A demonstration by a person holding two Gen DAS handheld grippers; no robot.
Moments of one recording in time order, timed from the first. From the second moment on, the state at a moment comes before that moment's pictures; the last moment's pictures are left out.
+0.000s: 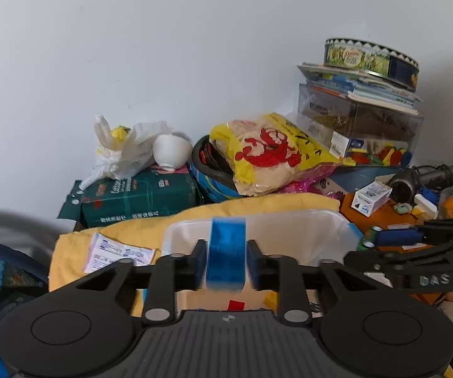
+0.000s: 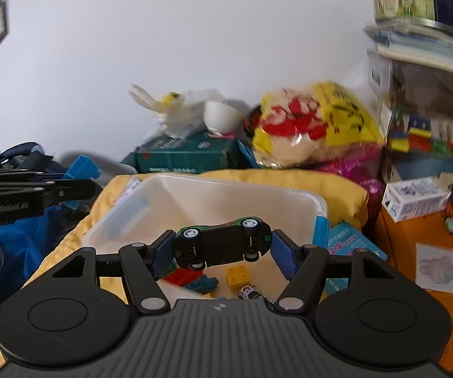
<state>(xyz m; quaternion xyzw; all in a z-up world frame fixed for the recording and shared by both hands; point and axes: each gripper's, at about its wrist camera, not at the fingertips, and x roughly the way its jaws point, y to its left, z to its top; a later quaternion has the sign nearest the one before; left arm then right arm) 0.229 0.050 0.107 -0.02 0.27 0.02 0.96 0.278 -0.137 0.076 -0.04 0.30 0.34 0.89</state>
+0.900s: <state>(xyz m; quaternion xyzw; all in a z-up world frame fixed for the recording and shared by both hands) 0.084 0.032 -0.059 -0.01 0.41 0.00 0.91 0.150 -0.181 -0.053 -0.13 0.38 0.35 0.85</state>
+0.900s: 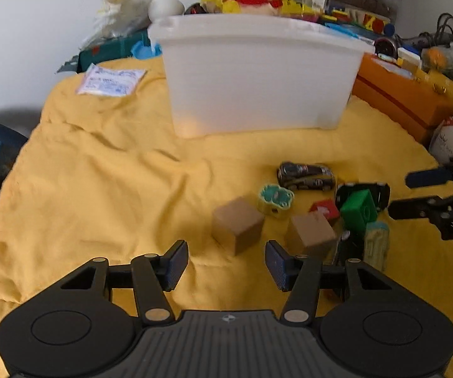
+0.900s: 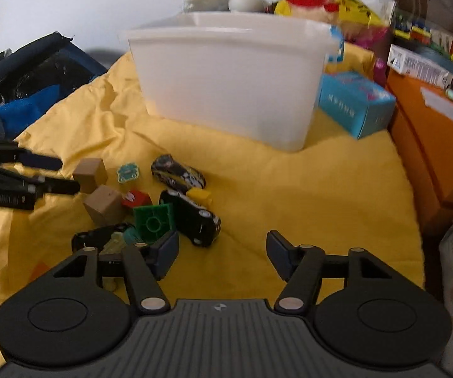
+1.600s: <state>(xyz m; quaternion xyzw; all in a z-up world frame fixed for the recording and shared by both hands) 0.112 0.026 -0.071 0.02 0.40 -0.02 0.92 0.156 -0.150 -0.066 -0.19 0.36 0.44 0.80</state>
